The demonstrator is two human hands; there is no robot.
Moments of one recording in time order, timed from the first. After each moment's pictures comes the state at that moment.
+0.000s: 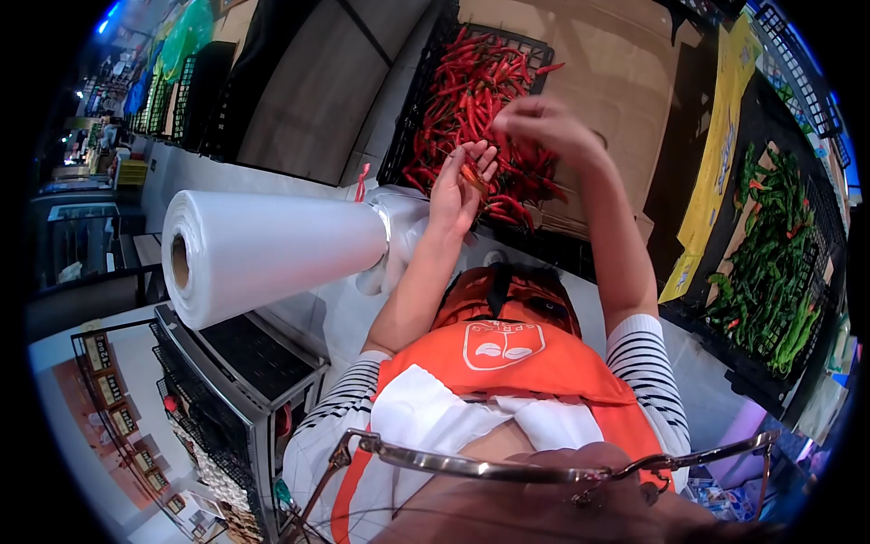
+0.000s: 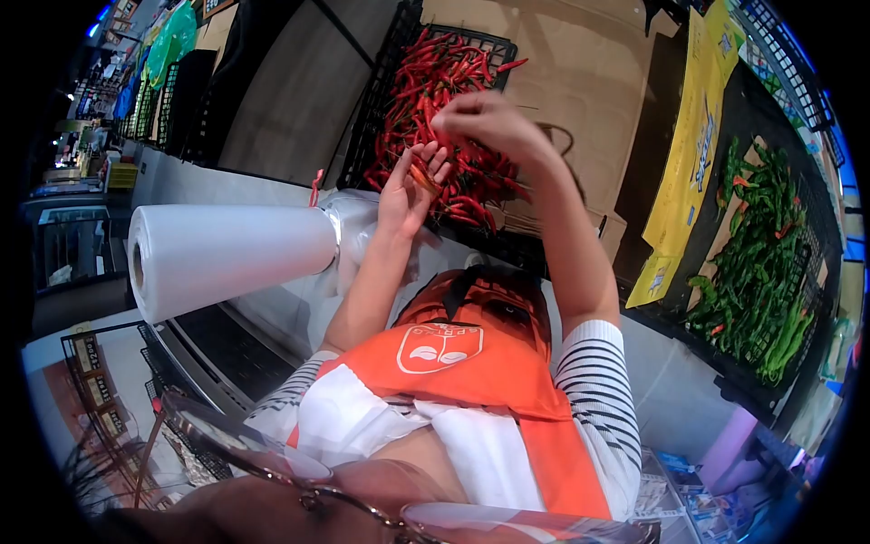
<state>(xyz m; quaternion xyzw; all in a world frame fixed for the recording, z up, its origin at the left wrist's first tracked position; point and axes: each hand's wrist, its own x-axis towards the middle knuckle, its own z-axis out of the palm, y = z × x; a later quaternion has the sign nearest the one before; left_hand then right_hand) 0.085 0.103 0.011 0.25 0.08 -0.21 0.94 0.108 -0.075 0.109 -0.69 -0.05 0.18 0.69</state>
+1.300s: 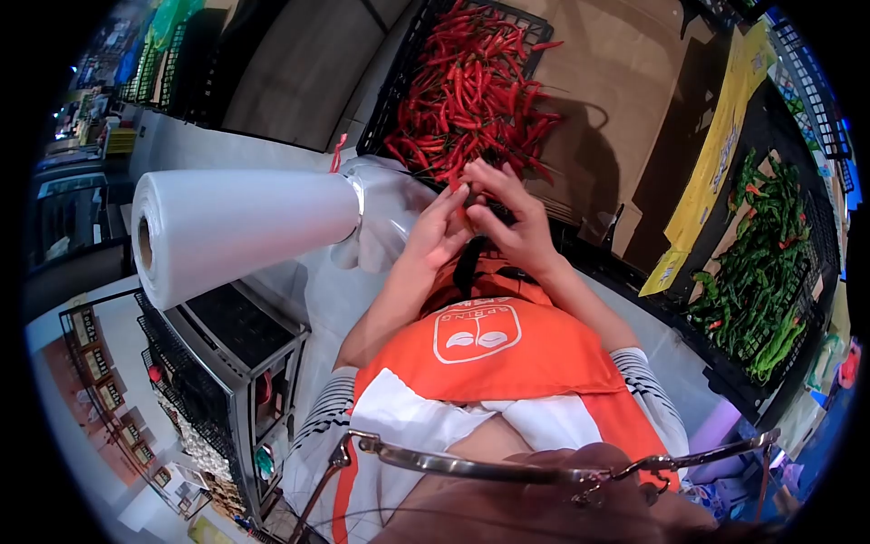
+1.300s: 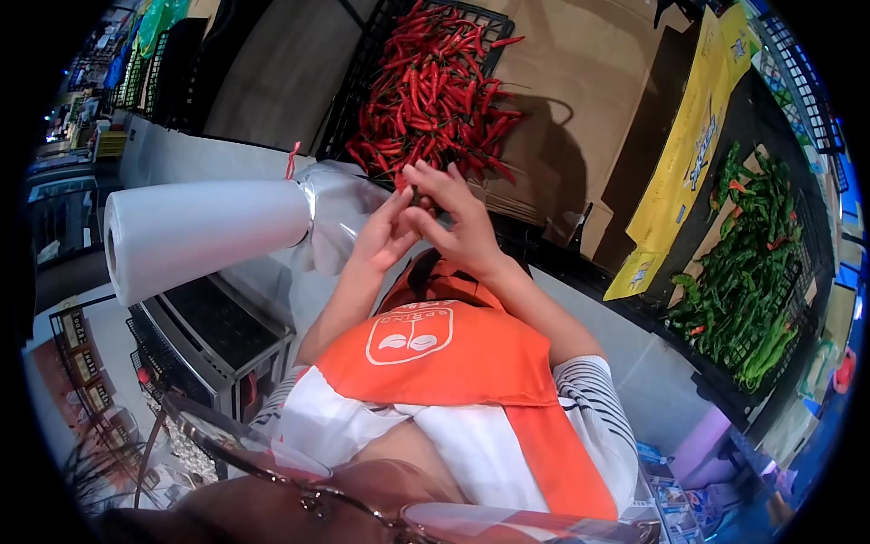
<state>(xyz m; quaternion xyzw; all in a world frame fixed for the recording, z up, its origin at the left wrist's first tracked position) 0.009 0.122 0.032 0.25 0.17 -0.34 0.89 -0.012 -0.028 0.073 -0.80 -0.15 -0.13 0.56</state>
